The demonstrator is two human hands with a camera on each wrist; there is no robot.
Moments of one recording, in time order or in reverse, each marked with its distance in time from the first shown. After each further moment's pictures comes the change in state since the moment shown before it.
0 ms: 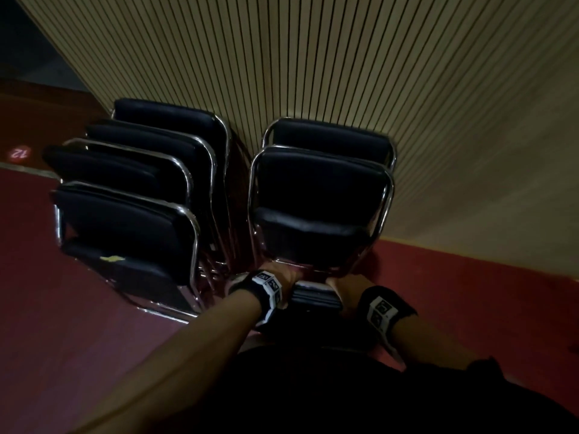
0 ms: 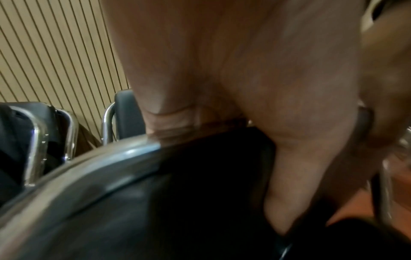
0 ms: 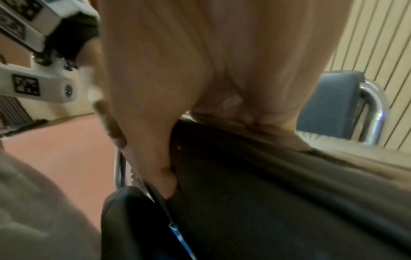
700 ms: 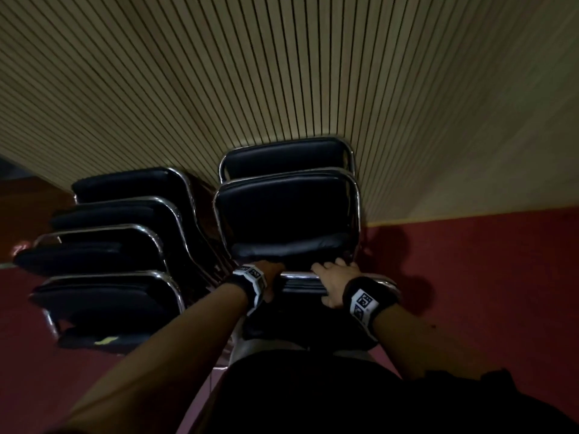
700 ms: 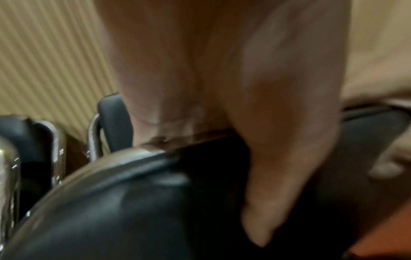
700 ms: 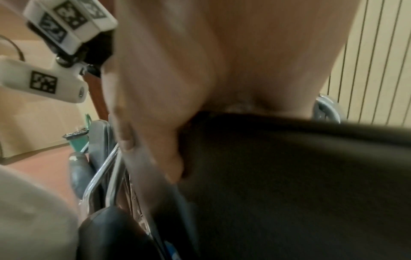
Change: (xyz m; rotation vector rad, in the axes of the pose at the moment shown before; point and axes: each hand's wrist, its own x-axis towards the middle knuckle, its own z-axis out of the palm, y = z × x) left_hand 0.107 -0.030 -0.084 0.071 -0.145 -0.076; right_hand 0.052 0.076 -0.042 0.174 0.208 0.022
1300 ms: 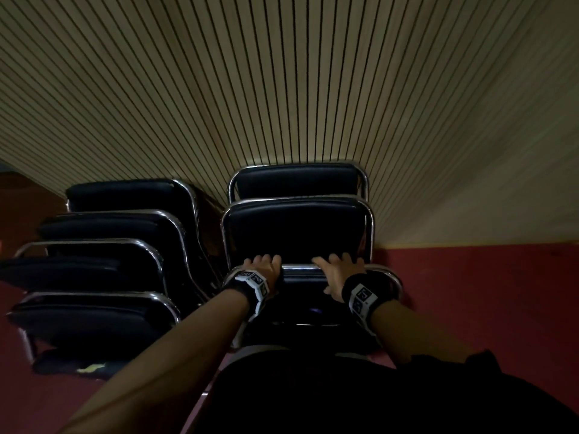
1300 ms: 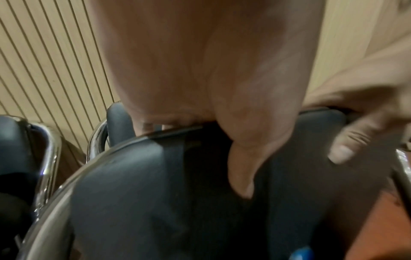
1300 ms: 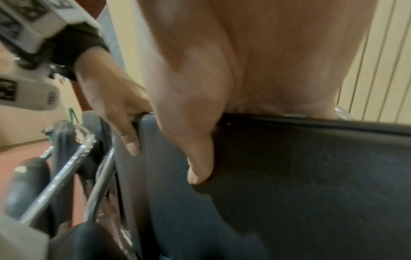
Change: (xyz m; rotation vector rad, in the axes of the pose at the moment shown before) left_hand 0.026 -0.036 -0.009 0.131 0.262 -0.069; right_hand 0.051 0.003 -0.048 0.009 -0.069 0.155
